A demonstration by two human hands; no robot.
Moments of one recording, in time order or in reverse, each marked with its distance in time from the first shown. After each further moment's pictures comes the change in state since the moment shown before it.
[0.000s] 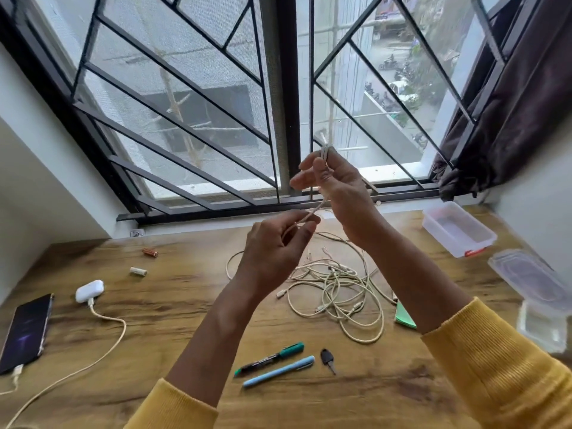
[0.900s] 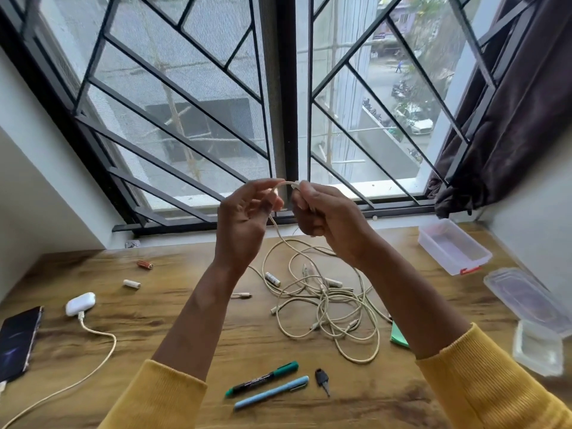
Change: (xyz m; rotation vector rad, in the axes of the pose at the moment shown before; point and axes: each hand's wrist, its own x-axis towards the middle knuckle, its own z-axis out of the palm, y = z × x) left_hand 0.049 -0.012 -0.027 -0.230 0.259 0.157; right_hand -0.009 -0.020 0.004 0.159 -0.279 0.160
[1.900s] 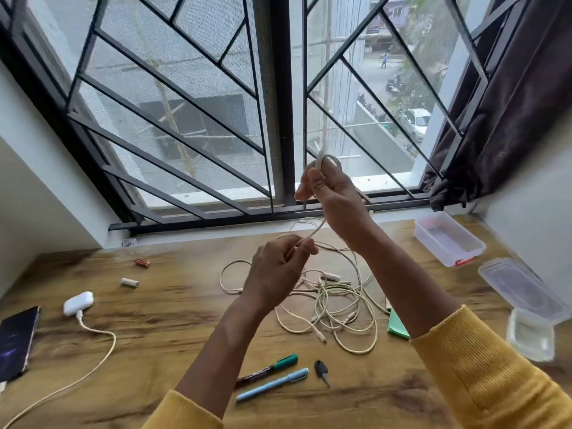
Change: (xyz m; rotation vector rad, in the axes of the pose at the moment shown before) left_hand -0.063 -0.011 0.037 0.216 -0.306 -0.279; right_hand 0.015 0.015 -0.017 -0.276 0.315 -0.208
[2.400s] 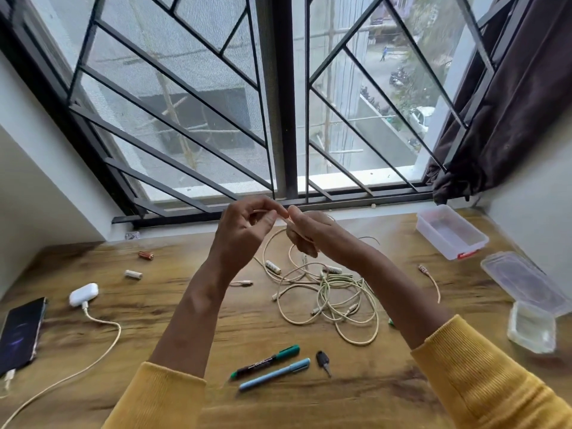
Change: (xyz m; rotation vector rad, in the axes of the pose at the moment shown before) left_hand 0.021 0.004 -0.061 -0.152 0.077 0.119; right_hand -0.036 0.032 0.016 -0.028 -0.440 0.299
